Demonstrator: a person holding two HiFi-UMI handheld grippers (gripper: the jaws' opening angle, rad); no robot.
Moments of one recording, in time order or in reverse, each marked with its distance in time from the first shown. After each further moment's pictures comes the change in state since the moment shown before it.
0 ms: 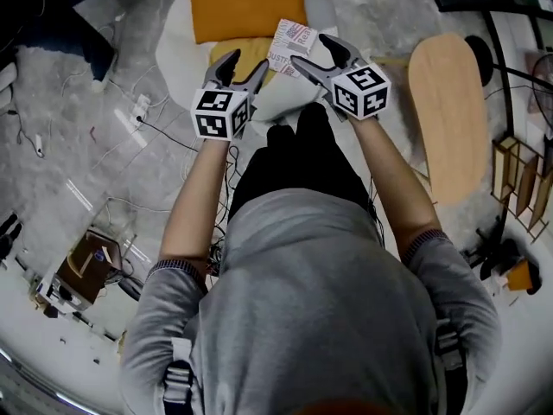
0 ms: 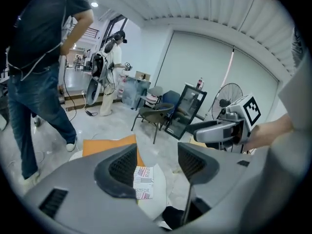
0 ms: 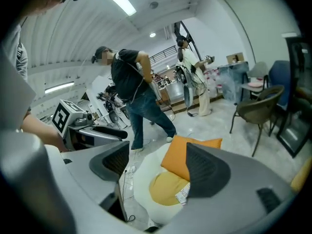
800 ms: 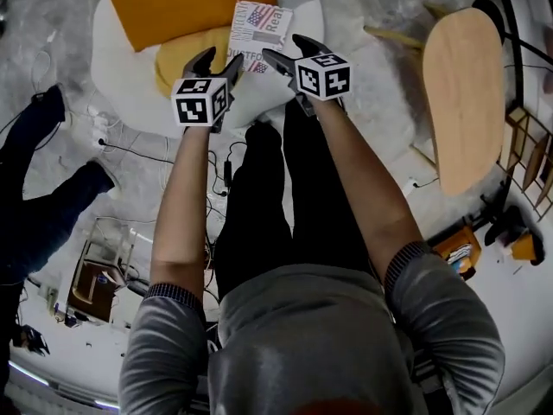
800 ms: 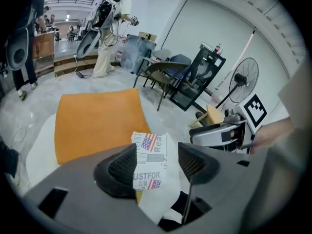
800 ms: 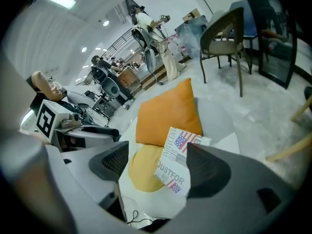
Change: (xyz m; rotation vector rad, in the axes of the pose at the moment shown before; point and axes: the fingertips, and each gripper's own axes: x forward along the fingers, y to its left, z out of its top) left arm 0.228 0.088 -0.212 -0.062 0.317 -0.026; right arm 0.150 -0.182 -0.242 0.404 0.189 -0.143
